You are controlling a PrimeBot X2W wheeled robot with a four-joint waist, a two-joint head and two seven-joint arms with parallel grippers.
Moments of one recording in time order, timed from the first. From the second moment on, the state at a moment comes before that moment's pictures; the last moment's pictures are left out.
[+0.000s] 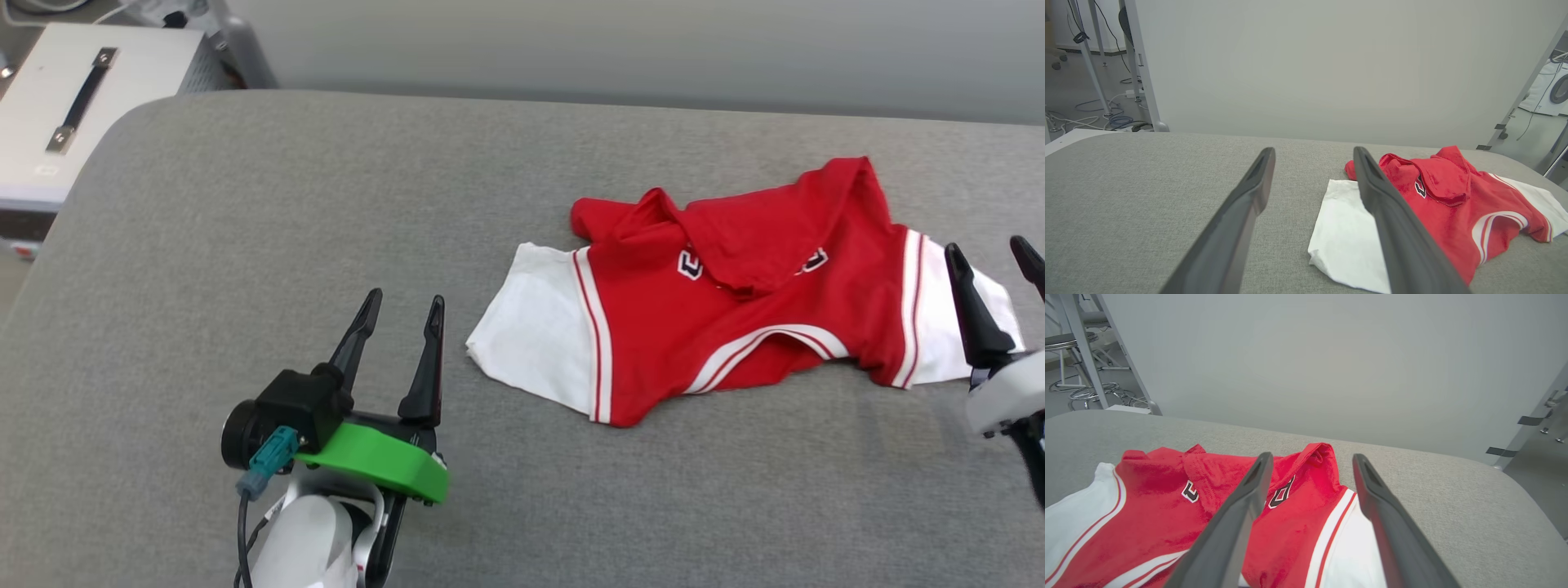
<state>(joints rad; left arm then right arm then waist) -0.17 0.05 -0.17 0.15 -0.23 -0.12 -0.26 -0.30 -0.52 0.12 0.26 0.49 0.13 -0.12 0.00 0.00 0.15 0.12</state>
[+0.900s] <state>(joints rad) -0.23 0.13 -0.22 0.27 -0.19 -0.11 0.08 0.00 -0.17 -0.09 -0.07 0.29 0.13 -0.15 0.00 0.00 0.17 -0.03</state>
